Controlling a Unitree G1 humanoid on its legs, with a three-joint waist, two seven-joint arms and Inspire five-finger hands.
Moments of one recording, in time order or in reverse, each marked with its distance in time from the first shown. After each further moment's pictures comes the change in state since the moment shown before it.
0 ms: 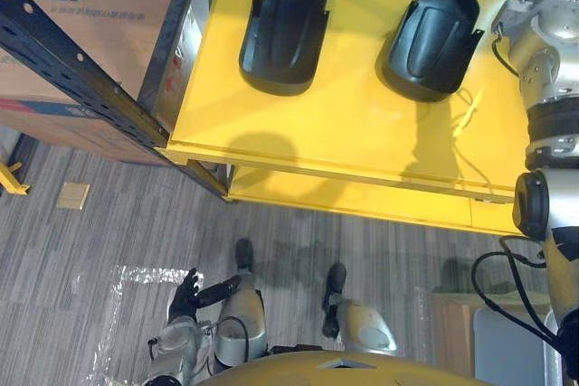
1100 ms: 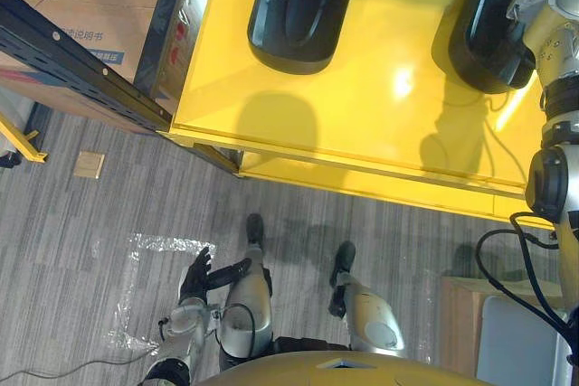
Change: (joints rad) left arm -0.065 0.002 -0.071 0.032 -0.043 -0.059 -0.006; right arm -0.107 -0.032 0.024 0.155 0.029 0.009 -0.060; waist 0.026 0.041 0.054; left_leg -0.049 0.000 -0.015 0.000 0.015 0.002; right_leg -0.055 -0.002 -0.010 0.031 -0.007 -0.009
